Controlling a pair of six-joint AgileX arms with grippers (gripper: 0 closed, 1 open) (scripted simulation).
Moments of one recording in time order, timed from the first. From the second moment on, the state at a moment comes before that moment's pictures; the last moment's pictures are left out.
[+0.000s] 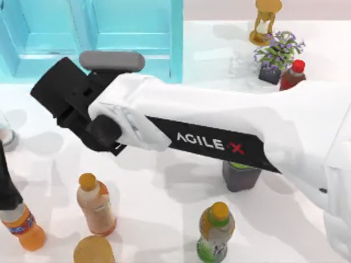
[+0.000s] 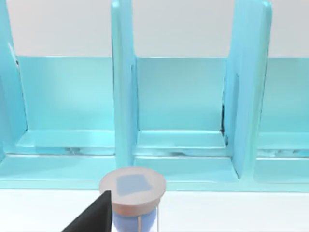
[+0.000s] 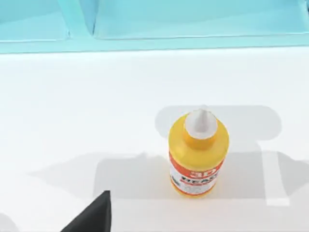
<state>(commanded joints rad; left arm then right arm) 0.00 0.00 0.00 0.00 0.00 0.00 1.01 2.34 1.94 -0.59 0.70 0.83</state>
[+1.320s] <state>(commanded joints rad) 0.00 0.00 0.00 0.00 0.00 0.00 0.91 2.75 2.31 -0.52 0.68 0.72</state>
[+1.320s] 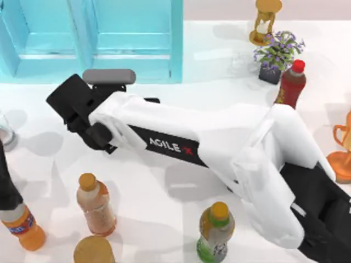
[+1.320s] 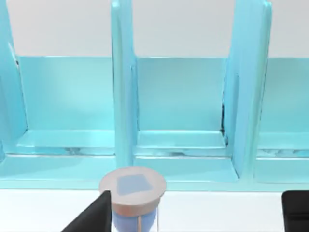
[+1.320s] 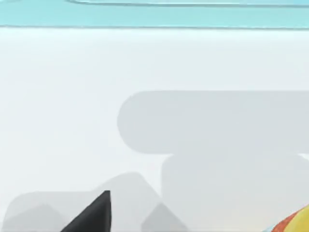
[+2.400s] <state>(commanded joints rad) 0.00 0.00 0.00 0.00 0.00 0.00 0.91 2.75 2.31 -0.52 0.68 0.71</state>
